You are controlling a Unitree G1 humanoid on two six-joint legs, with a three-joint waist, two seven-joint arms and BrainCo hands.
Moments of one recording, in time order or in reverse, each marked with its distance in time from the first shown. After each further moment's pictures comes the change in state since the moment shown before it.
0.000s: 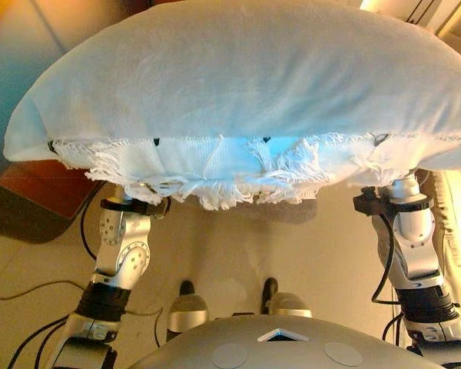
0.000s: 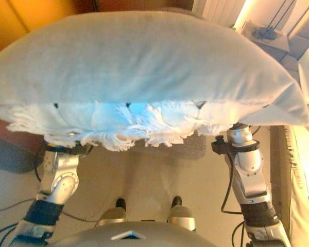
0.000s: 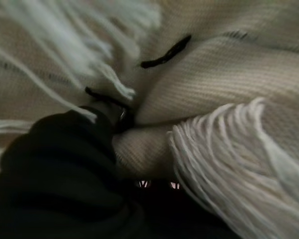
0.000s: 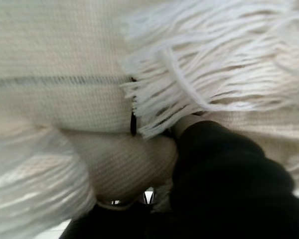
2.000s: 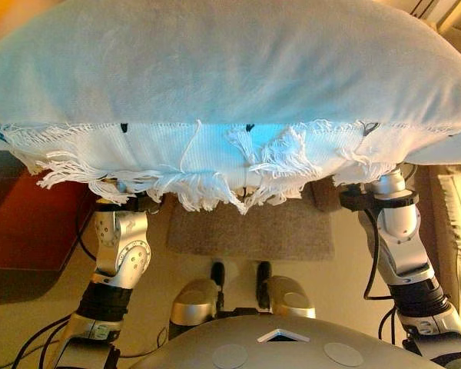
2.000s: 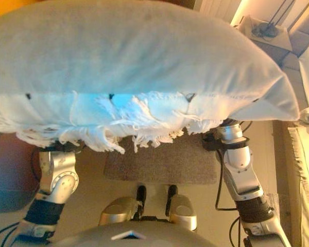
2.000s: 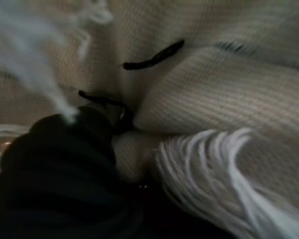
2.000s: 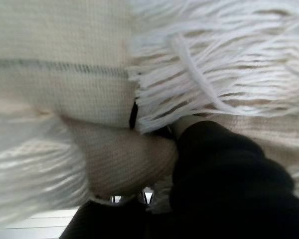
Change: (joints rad) left arm -0.031 -0.019 0.022 -0.007 0.003 -0.083 0.089; right arm -0.064 0.006 0.095 -0.010 -0.077 0.007 -0.133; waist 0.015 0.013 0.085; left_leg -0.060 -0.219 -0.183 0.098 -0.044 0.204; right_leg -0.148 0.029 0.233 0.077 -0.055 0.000
